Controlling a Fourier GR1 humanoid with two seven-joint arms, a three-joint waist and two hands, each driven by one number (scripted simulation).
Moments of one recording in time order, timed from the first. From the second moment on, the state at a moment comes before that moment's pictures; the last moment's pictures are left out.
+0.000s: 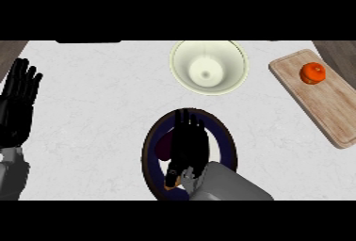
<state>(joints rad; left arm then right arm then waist) -0.21 0.38 0.14 -1.49 0.21 0.11 -0.04 -0.60 -0.02 0.81 -1.40 0.61 0.01 1.25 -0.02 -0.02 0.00</state>
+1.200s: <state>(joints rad) -0.25 0.37 0.16 -1.46 0.21 0.07 -0.04 -0.45 -0.02 0.85 -1.44 0.71 0.01 1.24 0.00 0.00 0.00</state>
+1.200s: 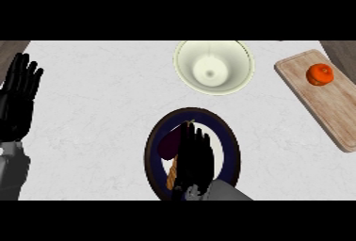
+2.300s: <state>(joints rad) -0.26 0.36 0.17 -1.46 0.19 0.06 -0.03 -0.38 -0.02 0.81 -1.33 0.81 -0.05 1.17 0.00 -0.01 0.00</state>
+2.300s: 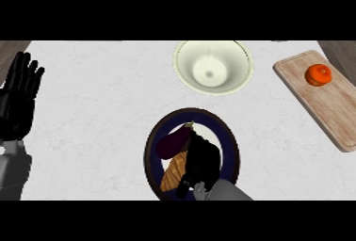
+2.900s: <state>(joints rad) -0.29 0.35 0.16 -1.48 0.19 0.05 -0.03 -0.57 -0.32 0.73 -1.30 0.72 0.11 0.73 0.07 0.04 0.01</state>
